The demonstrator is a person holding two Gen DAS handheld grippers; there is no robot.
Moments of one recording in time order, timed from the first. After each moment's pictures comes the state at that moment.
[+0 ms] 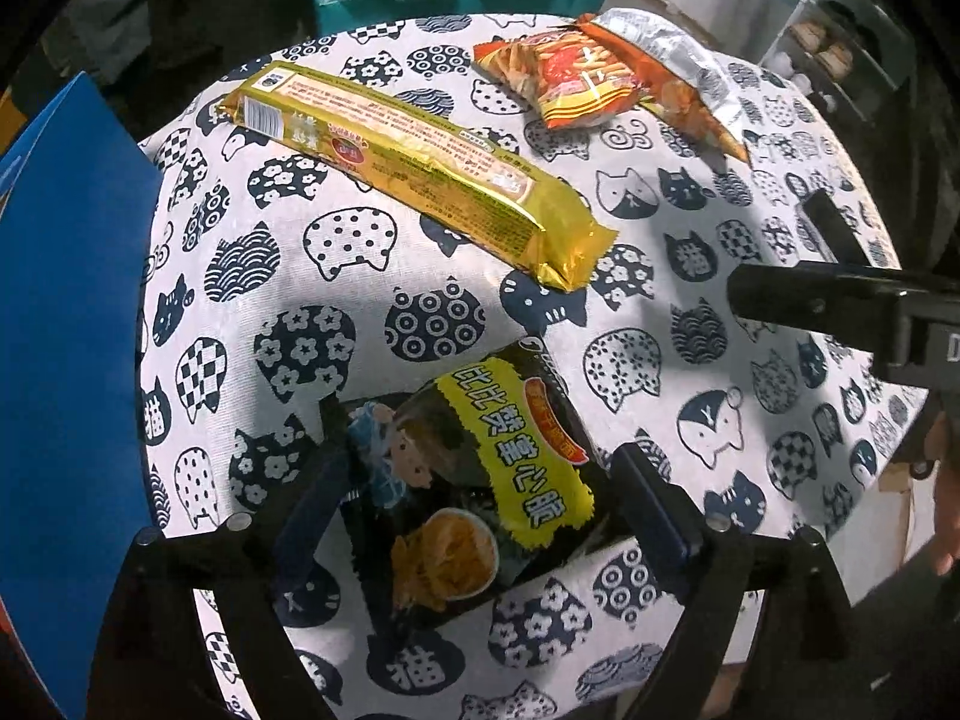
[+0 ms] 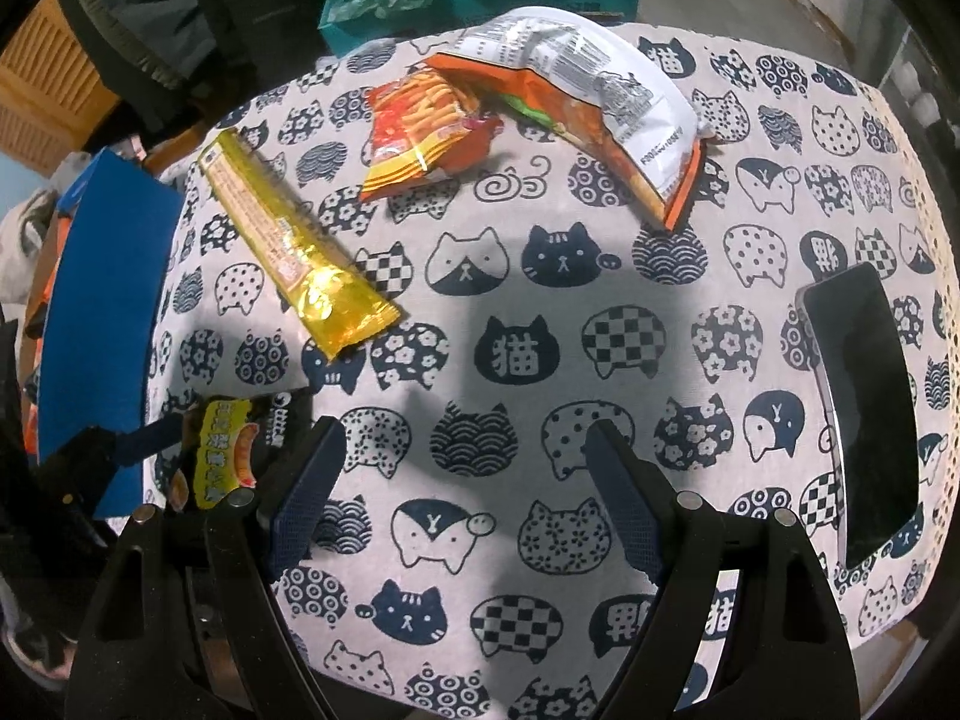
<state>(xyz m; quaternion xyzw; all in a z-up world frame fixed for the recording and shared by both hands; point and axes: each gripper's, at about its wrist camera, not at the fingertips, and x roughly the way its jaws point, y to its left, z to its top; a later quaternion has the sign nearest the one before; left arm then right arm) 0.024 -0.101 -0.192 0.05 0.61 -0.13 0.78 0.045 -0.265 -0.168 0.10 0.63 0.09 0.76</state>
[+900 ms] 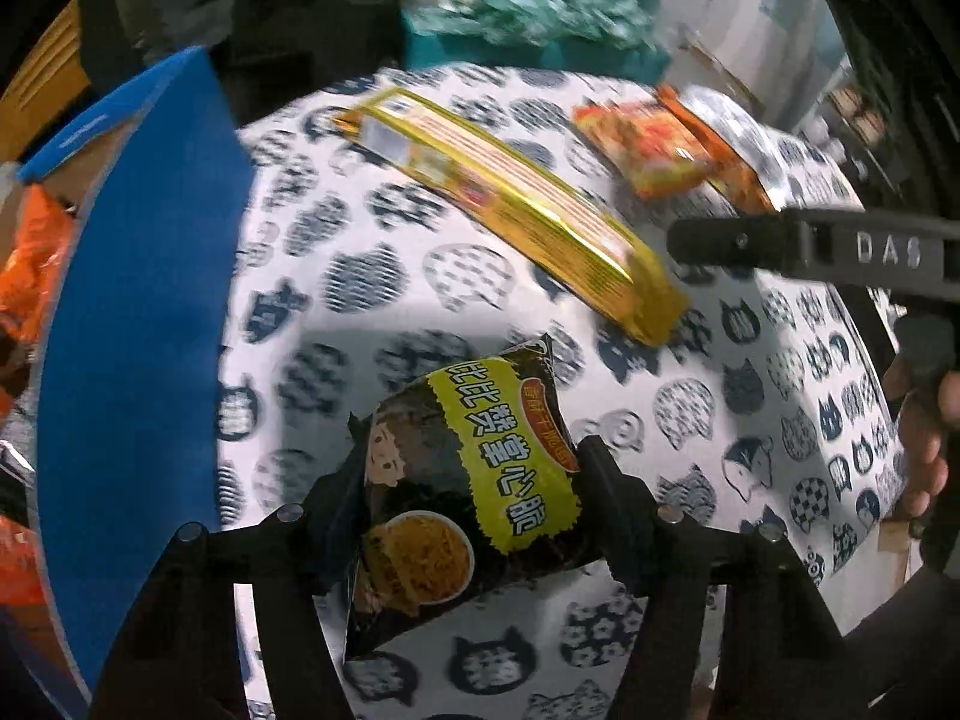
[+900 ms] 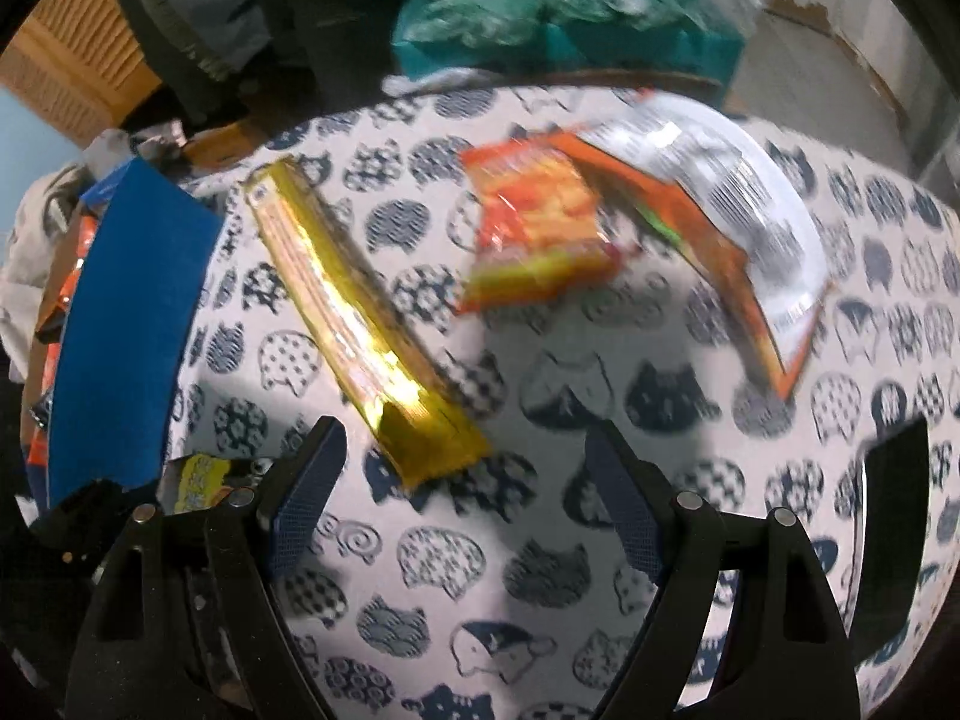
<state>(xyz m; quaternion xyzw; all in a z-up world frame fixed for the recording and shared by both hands) 0.024 -0.042 -0.167 0.02 0.58 -0.08 0.81 0.099 -0.214 -0.164 0.06 0.60 0.16 0.78</state>
